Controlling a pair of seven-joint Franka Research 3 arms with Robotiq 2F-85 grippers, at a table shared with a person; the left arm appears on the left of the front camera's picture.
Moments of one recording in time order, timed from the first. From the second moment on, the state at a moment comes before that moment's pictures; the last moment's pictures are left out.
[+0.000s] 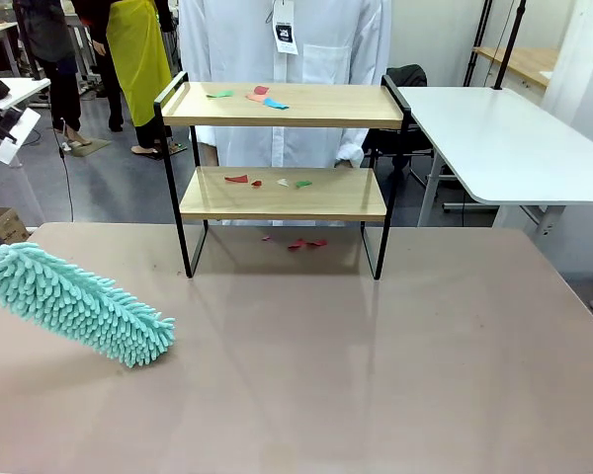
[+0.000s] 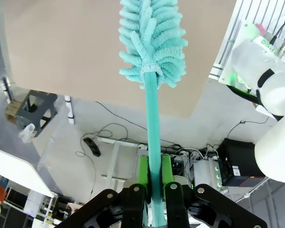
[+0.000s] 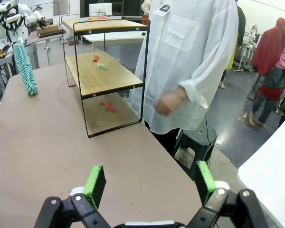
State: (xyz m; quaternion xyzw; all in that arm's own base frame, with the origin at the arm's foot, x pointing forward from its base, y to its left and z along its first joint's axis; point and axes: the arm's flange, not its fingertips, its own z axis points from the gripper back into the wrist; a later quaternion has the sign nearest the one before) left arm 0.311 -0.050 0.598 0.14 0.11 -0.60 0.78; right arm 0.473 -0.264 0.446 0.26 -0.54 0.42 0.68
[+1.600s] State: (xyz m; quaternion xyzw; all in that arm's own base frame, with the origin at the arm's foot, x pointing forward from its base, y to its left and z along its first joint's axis) left arm 0.311 -0.050 0.598 0.14 0.11 -0.60 0.78; right arm 0.473 -0.264 0.446 0.26 -0.54 0.42 0.68
